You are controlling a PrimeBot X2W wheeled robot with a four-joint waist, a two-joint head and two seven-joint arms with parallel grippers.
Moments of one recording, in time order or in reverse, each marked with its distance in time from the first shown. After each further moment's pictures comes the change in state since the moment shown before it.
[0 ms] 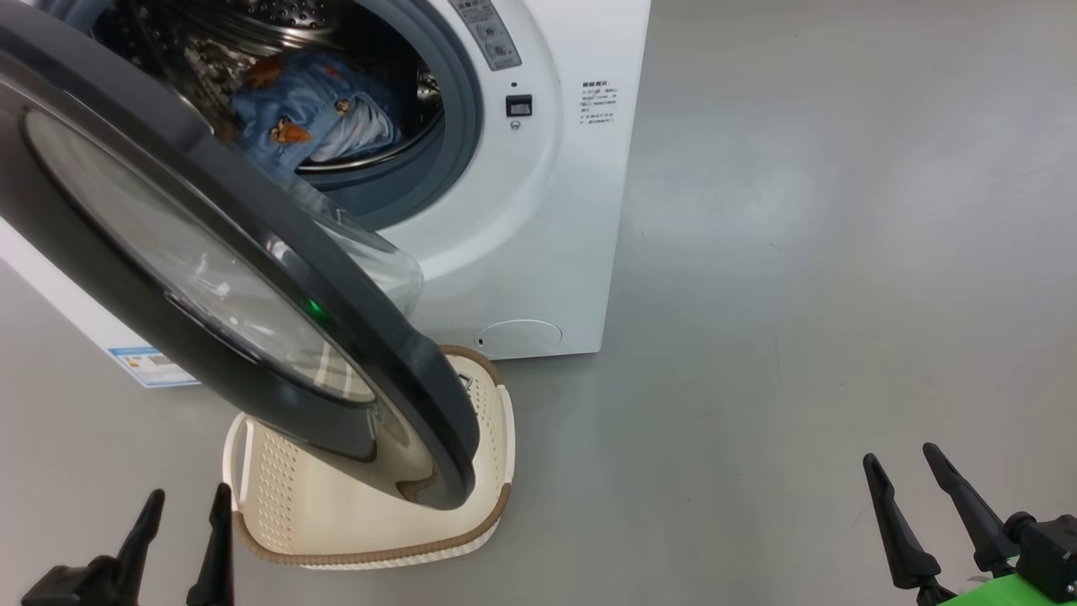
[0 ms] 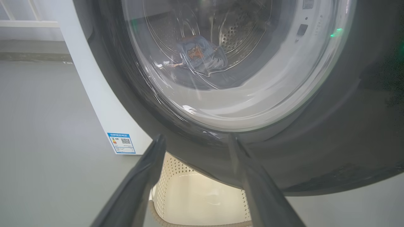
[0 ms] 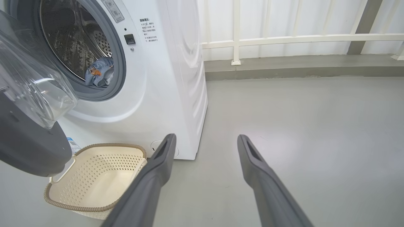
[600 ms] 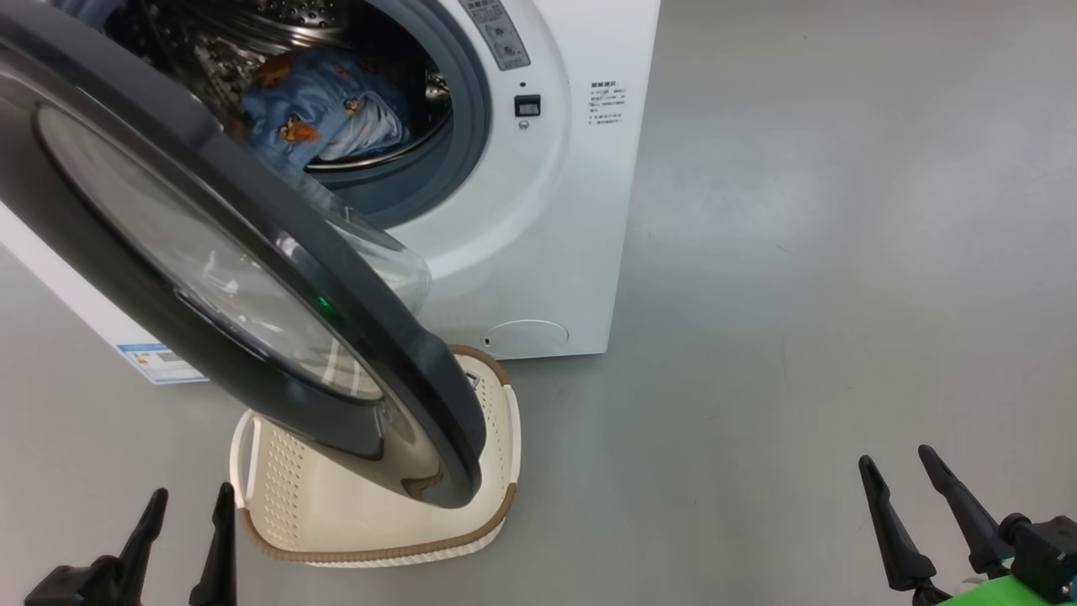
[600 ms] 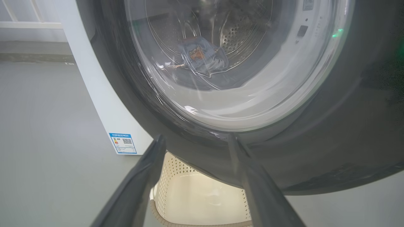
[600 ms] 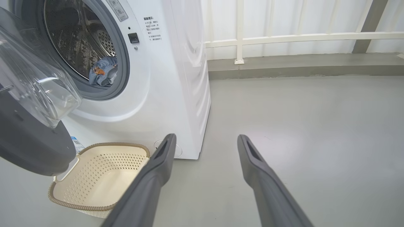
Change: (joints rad) left arm 0.000 -0.015 0.010 0.003 0.017 0.000 -0.002; right arm 0.000 0.004 0.005 0.004 0.000 0.000 0.000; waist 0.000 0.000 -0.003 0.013
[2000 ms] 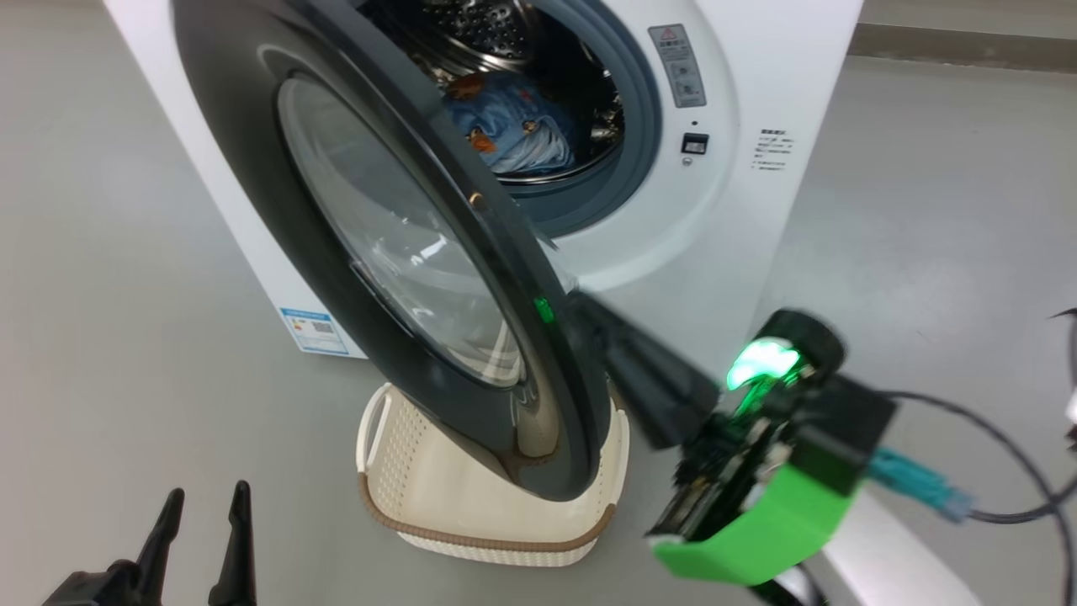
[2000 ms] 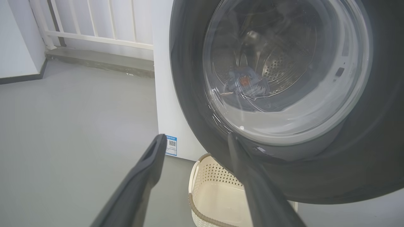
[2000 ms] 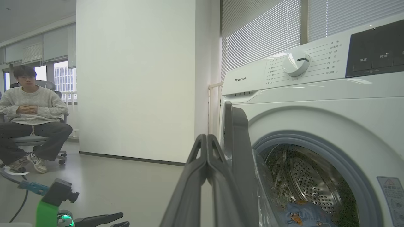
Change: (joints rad) left arm 0.019 -0.049 0.004 -0.045 0.002 0.000 0.000; right arm -0.476 0.041 0.523 -0.247 0.068 0.000 -0.007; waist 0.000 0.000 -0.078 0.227
